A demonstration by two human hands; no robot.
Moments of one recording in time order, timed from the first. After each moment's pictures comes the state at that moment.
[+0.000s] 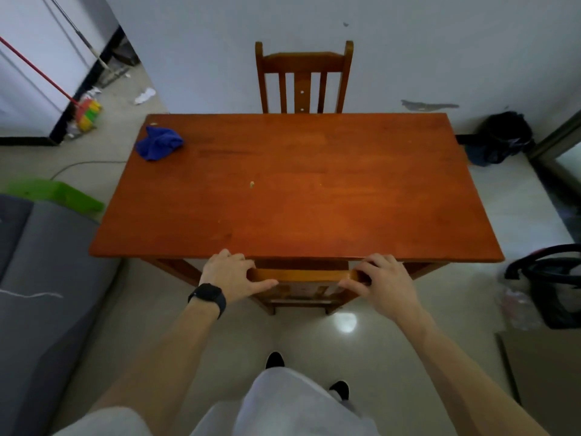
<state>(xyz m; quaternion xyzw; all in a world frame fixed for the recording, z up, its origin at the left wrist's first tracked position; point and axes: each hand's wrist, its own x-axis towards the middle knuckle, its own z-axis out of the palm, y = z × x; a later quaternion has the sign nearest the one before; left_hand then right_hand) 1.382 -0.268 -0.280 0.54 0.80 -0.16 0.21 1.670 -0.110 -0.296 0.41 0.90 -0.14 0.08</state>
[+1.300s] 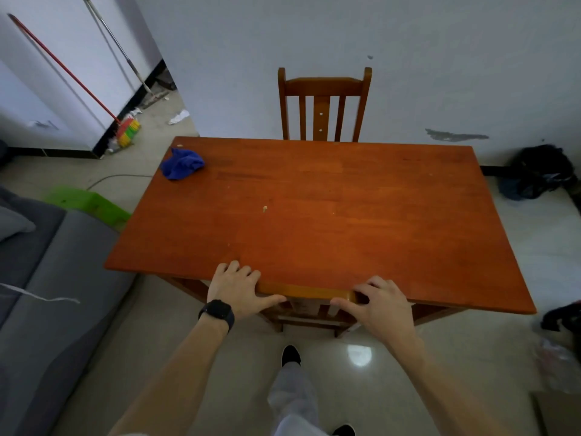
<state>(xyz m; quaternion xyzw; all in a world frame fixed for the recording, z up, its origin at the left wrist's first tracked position) 1.384 -0.235 -0.290 0.52 0.82 -0.19 0.12 1.640 -0.081 -0.301 0.43 0.89 -0.17 0.02</state>
